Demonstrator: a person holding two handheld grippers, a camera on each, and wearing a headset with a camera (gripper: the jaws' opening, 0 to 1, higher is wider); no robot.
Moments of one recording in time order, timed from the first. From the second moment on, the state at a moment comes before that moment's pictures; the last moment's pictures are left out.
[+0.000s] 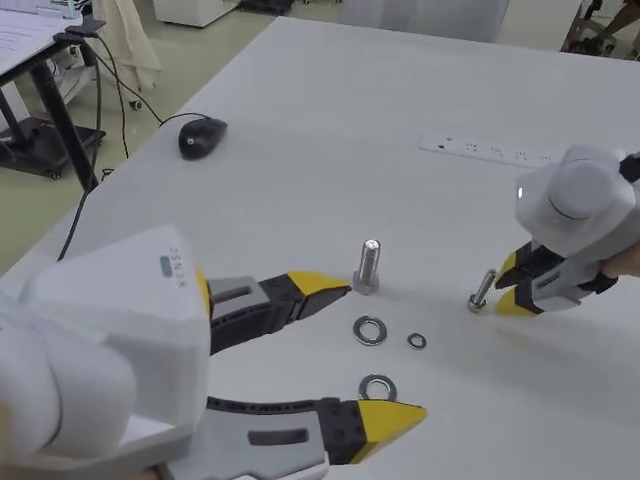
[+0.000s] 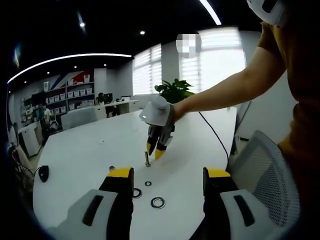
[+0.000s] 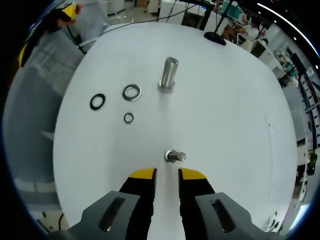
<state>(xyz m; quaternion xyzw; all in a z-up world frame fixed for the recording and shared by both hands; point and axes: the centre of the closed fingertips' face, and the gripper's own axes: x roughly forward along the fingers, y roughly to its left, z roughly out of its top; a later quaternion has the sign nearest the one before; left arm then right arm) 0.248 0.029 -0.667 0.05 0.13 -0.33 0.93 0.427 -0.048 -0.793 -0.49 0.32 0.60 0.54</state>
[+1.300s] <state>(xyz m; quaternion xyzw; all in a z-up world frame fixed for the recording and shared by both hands) 0.225 0.043 -0.658 0.07 0.12 -0.30 0.94 0.339 0.003 -0.801 -0.49 0.28 0.66 0.50</state>
